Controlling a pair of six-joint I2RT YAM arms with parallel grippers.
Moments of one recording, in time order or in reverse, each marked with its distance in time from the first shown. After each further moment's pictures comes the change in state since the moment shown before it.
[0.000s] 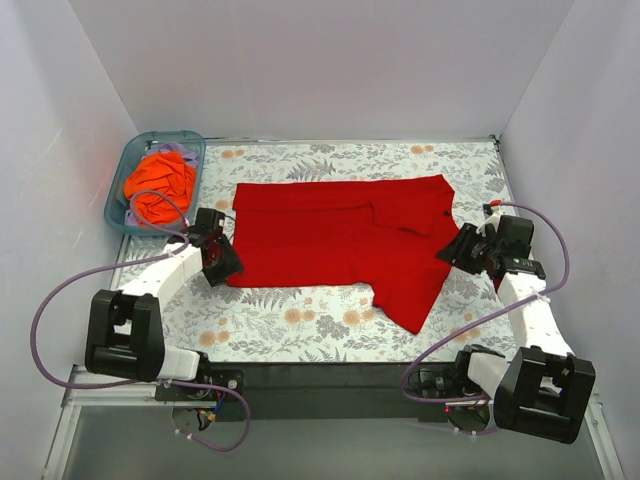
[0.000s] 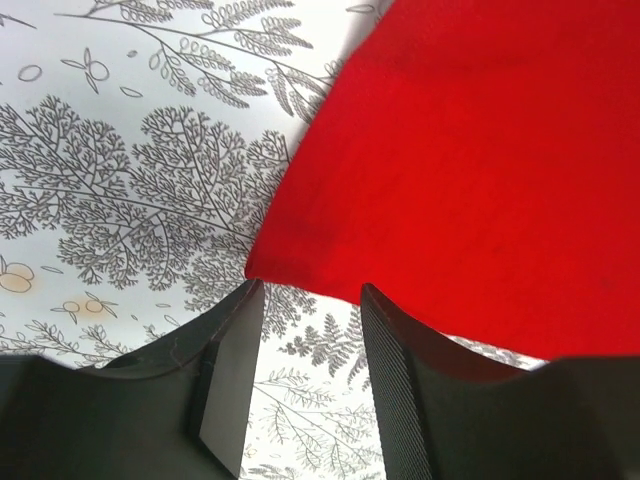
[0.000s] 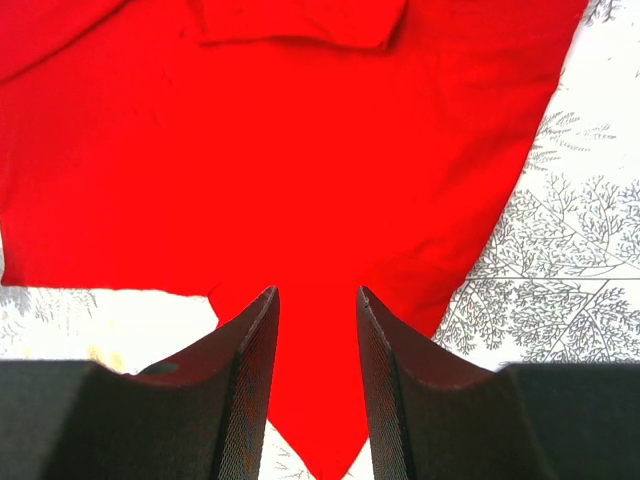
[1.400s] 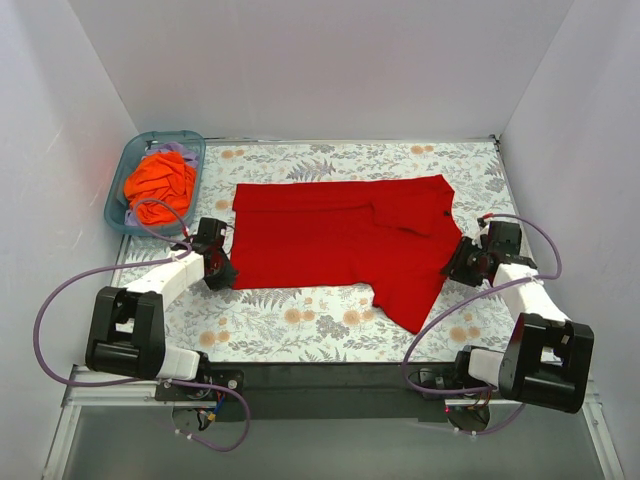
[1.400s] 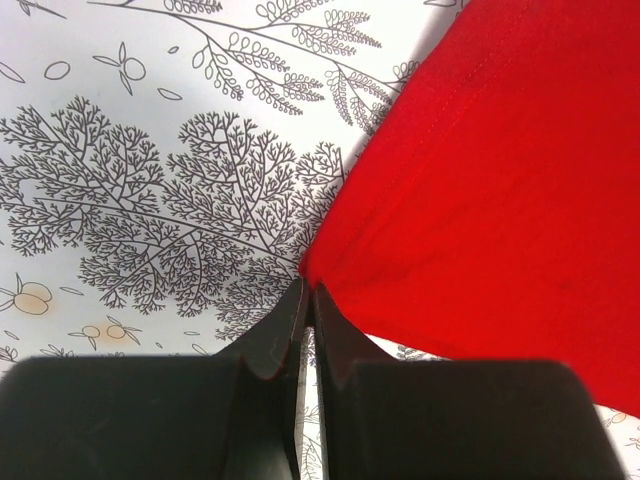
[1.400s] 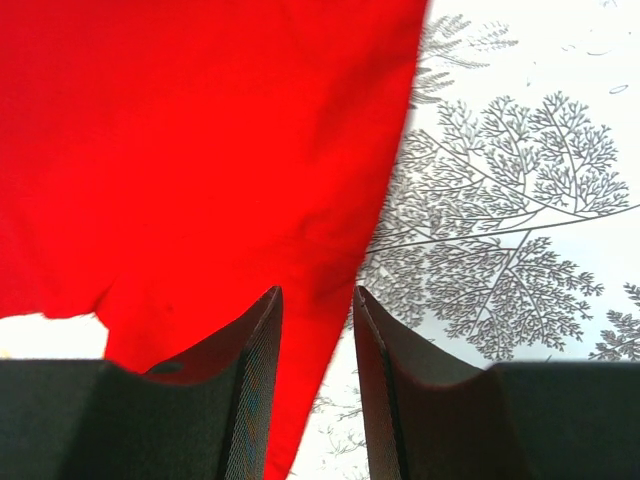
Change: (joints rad) left arm 0.000 0.019 -0.092 0.091 -0.062 0.004; right arm 0.010 0.142 -0.039 -0.013 0.166 -0.032
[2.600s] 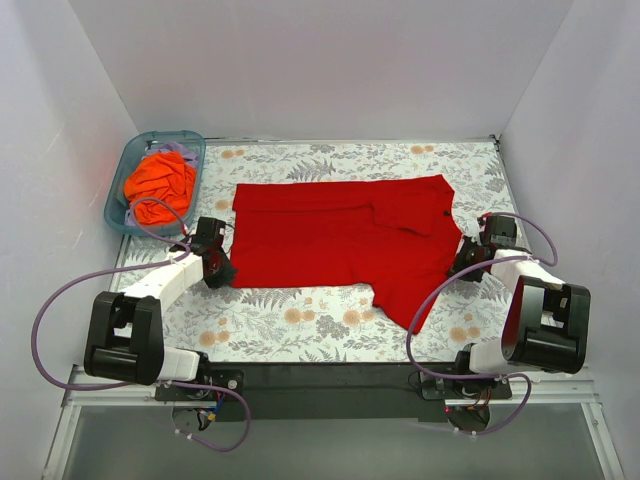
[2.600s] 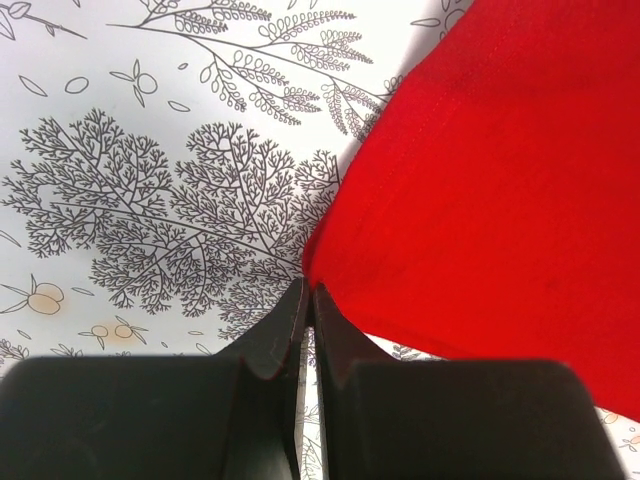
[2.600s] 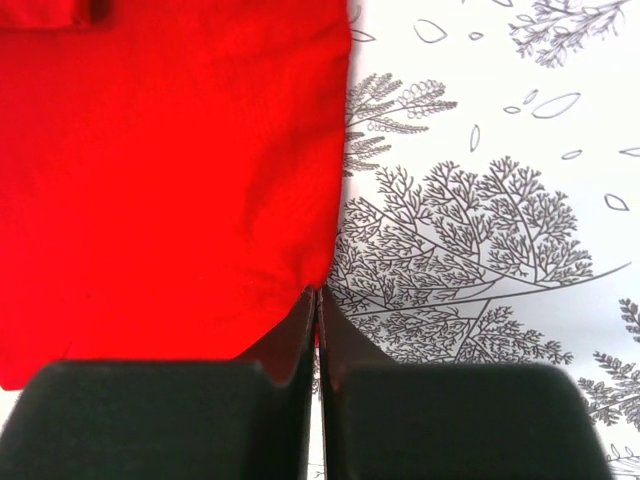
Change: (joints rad) left arm 0.000 -0.028 0.000 0.006 -0.015 0.010; right arm -0.006 0.210 0.049 0.083 0.066 0.016
